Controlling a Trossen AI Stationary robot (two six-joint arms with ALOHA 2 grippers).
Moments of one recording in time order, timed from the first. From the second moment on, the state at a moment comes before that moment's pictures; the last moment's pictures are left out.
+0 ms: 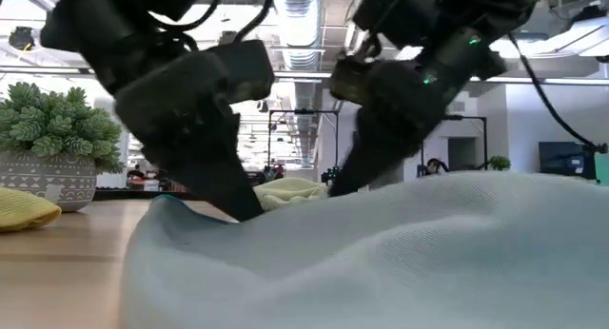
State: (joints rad) left arm -0.42 1.90 0.94 0.04 -0.34 -0.61; right arm 0.21 1.86 0.93 0.08 0.05 0.25
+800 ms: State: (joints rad) left arm -0.16 1.77 0.93 0.05 -0.42 -0.14; right arm 0.30 1.61 0.86 -0.37 0.40 0.39
